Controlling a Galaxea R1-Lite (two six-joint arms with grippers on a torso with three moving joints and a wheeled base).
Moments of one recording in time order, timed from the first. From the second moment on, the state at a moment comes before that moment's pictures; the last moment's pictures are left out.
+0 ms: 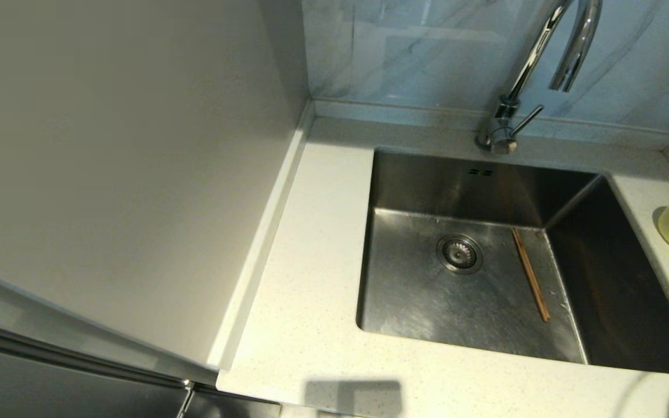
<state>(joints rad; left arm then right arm) 0.00 0.00 0.00 0.00 0.02 -0.03 -0.87 1.49 -1.32 0.63 0.09 -0.71</state>
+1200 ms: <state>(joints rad) 0.00 0.00 0.00 0.00 0.02 -0.03 -0.83 1.62 -1.15 0.30 0.16 -0.77</state>
